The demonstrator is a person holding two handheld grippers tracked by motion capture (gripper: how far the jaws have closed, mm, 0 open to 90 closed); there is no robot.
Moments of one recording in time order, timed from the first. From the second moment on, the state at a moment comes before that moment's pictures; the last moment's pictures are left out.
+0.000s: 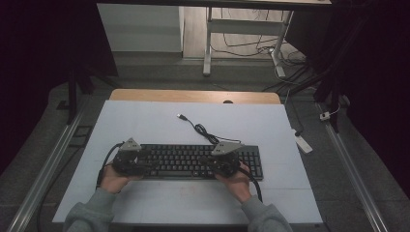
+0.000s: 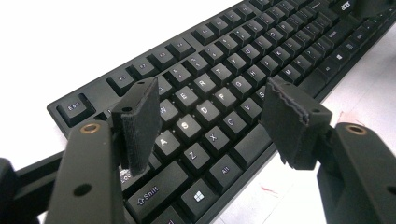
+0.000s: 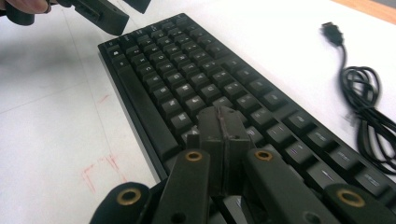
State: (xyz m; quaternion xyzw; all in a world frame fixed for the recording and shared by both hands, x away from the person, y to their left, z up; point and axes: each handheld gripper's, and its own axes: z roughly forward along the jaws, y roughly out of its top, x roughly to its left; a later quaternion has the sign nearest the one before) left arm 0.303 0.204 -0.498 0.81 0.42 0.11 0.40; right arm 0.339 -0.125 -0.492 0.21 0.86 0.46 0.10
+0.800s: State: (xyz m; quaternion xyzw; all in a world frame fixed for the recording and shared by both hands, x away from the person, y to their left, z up) left arm 0.304 0.203 -0.499 0.81 0.41 0.11 0.39; right arm 0.347 -0.070 -0.512 0.19 0.89 0.41 0.07
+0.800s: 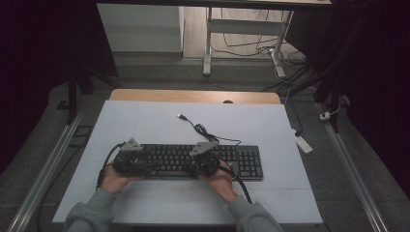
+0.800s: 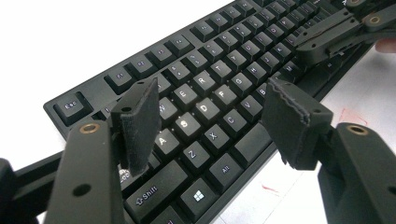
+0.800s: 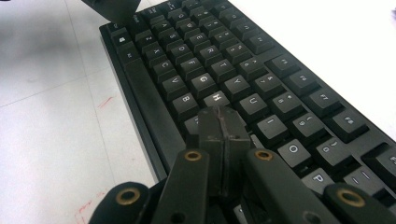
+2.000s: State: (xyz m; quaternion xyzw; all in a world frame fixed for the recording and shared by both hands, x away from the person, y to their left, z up) left arm 0.304 0.205 -0.499 0.81 0.42 0.11 0.39; right arm 0.346 -0.072 -0.507 0.19 0.88 0.42 0.09
